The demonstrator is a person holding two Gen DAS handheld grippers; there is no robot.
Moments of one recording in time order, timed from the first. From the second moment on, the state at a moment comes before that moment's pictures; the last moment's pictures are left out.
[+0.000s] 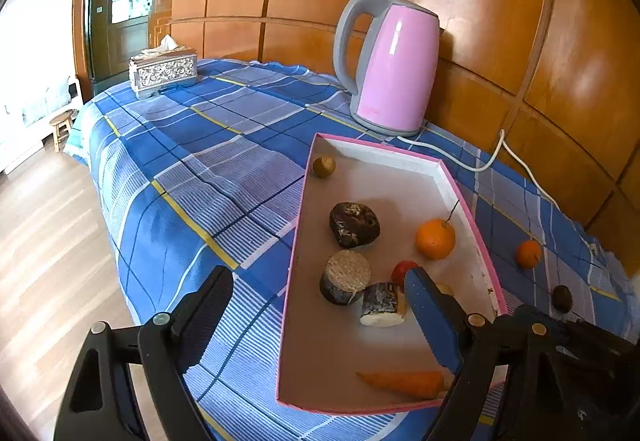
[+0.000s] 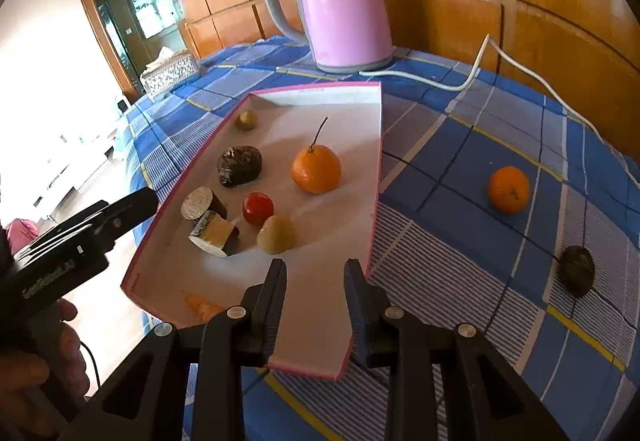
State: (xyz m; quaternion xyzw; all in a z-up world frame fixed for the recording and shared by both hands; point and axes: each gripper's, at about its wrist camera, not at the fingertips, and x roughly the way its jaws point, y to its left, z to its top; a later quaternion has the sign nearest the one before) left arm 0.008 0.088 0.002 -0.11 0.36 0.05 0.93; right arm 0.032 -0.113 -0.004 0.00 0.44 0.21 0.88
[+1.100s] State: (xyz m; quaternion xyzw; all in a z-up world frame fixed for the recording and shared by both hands) left arm 0.004 0.033 0.003 -0.04 0.36 -0.04 0.93; right arm -0.015 -0.318 -0.029 0.12 0.42 -0.11 0.89
